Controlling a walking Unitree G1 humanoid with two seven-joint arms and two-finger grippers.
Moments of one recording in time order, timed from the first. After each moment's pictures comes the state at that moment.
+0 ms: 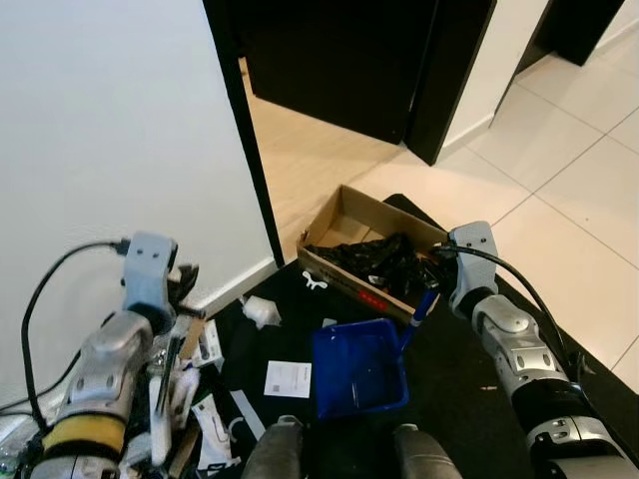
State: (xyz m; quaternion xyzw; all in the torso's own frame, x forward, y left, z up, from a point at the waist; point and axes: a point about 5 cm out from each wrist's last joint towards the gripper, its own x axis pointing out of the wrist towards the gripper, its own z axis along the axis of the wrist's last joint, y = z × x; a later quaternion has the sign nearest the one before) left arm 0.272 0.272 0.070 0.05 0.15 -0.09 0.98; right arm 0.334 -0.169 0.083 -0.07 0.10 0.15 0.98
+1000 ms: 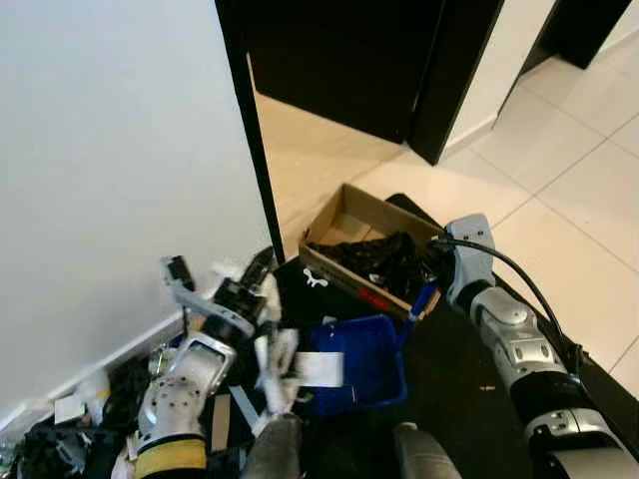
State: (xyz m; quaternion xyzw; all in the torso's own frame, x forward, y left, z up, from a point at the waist) left arm 0.276 0.155 0.120 -0.58 -0.02 -0.26 0.77; right arm 0.340 -0.165 0.091 -0.08 0.09 0.16 0.98
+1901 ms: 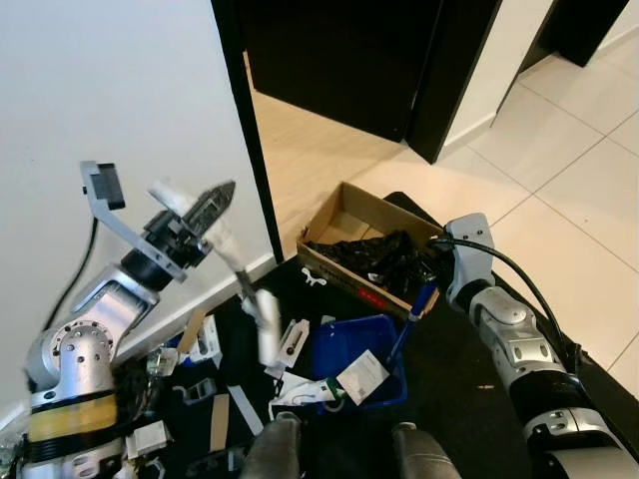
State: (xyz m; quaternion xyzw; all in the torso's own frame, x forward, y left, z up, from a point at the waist) left arm 0.277 0.219 0.177 -0.27 0.00 -0.34 0.90; right arm 0.340 -0.165 0.091 -0.07 0.09 0.16 0.98
